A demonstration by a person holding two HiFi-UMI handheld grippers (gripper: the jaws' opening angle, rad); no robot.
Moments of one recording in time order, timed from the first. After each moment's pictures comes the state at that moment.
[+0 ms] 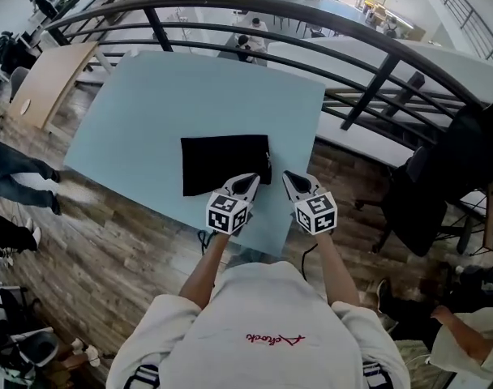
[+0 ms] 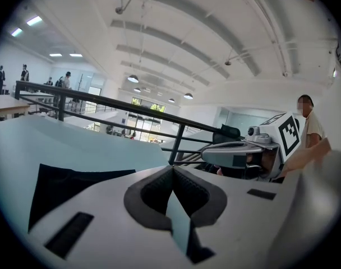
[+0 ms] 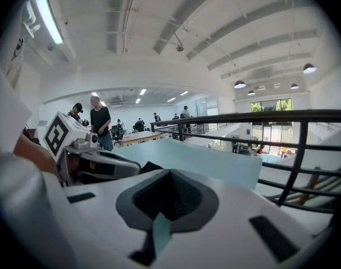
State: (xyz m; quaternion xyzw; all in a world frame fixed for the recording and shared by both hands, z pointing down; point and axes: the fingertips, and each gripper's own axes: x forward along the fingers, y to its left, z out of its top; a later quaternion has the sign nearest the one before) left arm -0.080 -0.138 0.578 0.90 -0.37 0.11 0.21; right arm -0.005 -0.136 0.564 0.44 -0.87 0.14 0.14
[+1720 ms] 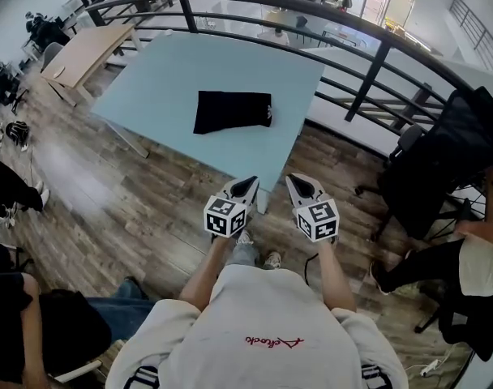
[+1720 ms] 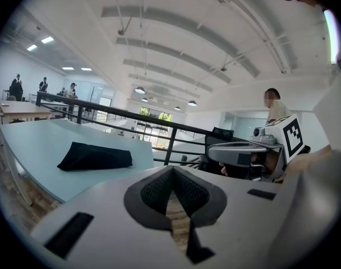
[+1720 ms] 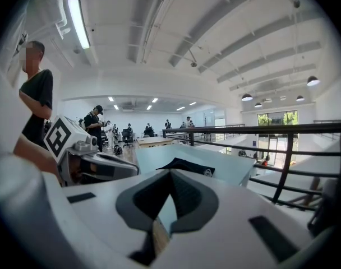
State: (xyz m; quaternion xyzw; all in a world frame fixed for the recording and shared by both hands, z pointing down) left arm -0.070 0.161 0.541 0.88 -0.43 0.08 0.18; right arm 0.017 0.160 0.518 0.42 -0.90 0.08 0.12
